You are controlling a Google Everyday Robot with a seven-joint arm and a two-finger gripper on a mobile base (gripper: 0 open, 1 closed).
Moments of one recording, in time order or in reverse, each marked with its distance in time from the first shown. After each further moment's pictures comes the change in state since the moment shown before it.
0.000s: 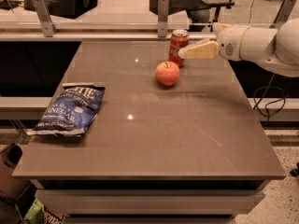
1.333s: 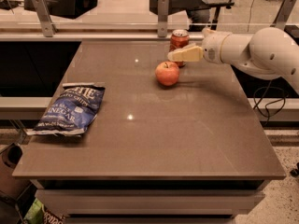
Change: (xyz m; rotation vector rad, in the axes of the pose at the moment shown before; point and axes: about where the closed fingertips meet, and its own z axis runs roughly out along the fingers) arm 0.028 -0.016 0.050 0.066 0.023 -0.004
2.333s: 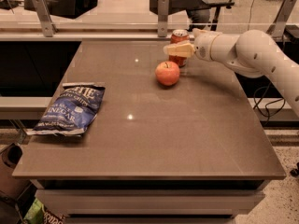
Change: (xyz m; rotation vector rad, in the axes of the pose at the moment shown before) arm 0.006 -0.021 0.042 0.026 -0.038 0.018
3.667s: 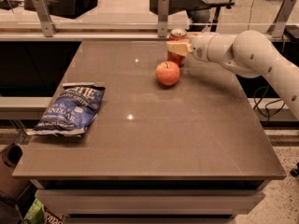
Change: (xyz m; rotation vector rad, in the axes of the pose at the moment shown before) arm 0.001 0.009 0.008 -0.017 0.002 0.001
